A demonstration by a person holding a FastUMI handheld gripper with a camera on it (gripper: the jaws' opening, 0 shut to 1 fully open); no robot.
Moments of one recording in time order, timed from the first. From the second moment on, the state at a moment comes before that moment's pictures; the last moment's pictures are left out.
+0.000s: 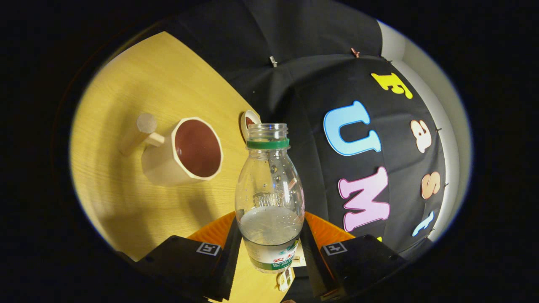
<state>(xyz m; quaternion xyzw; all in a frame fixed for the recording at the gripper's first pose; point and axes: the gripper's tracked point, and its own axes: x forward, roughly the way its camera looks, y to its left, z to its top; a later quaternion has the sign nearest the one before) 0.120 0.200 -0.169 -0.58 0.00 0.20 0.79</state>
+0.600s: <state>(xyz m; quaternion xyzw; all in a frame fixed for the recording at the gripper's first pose) 0.133 0.204 -0.205 -0.65 0.00 0.19 0.73</state>
